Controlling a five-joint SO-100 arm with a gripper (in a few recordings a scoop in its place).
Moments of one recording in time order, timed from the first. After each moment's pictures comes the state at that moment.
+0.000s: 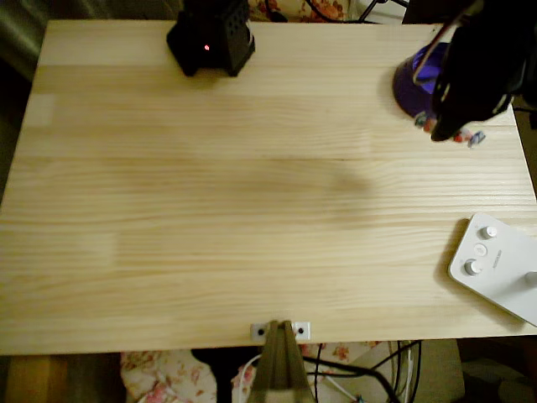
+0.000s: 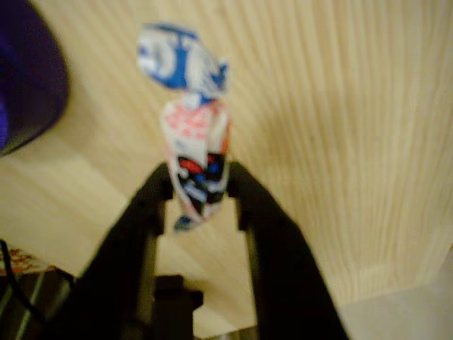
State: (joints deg) arm -55.6 59.3 31.8 97.6 -4.3
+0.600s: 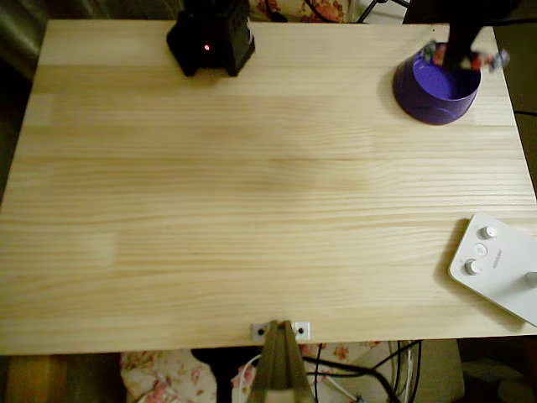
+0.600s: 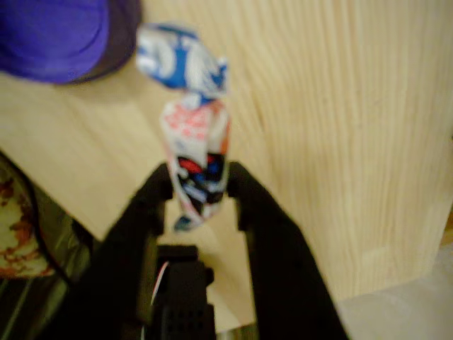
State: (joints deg) arm -62.3 83.1 47.9 99.6 -0.8
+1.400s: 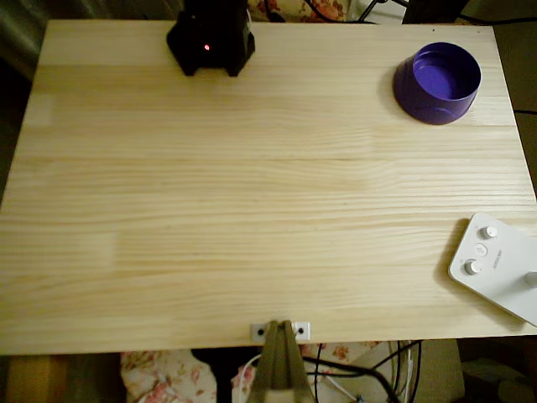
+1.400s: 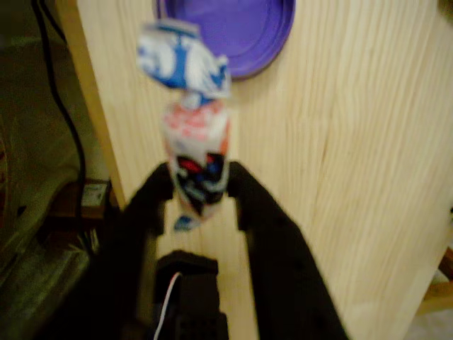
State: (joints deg) arm -82.4 98.6 63.2 90.3 1.8
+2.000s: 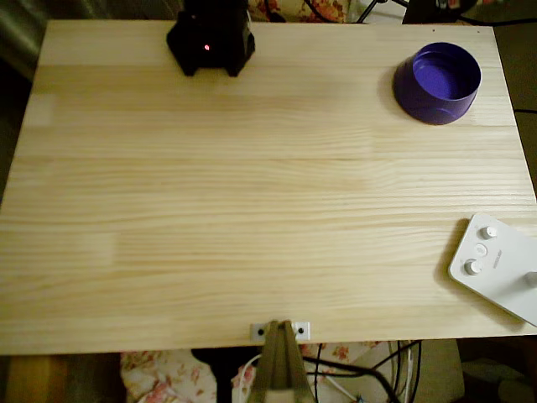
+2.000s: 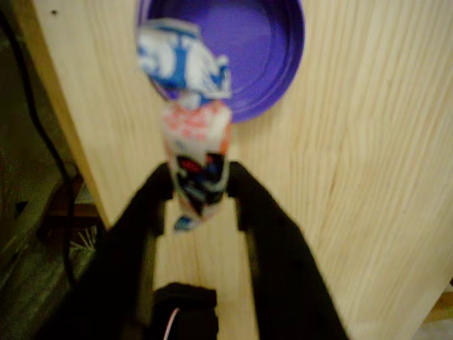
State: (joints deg) arm -80.6 84.1 63.1 81.5 1.1
